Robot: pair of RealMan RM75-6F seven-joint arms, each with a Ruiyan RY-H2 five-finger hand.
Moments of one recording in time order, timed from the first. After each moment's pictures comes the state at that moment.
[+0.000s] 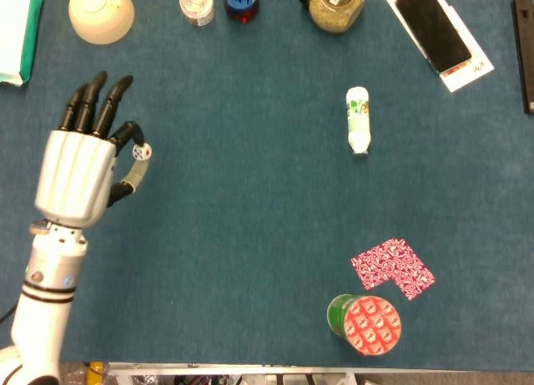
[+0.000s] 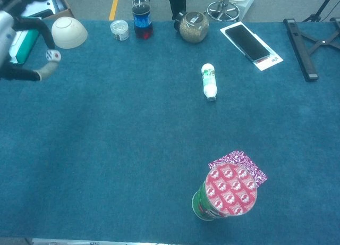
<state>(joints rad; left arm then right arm) -0.33 -1.39 -0.09 -1.85 1.55 1.53 0.51 0.17 -1.21 0.08 -1.44 -1.37 1.31 -0.05</state>
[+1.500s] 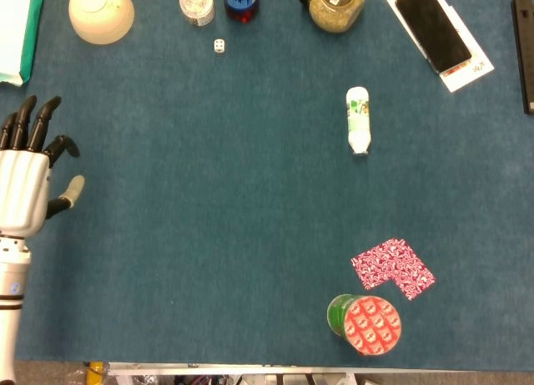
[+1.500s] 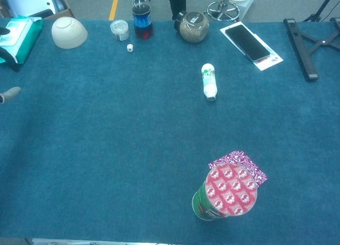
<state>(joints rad) -0.22 -1.33 -0.06 -1.61 1.49 1.48 0.28 0.14 -1.20 0.08 -1.46 -1.36 1.33 -0.04</state>
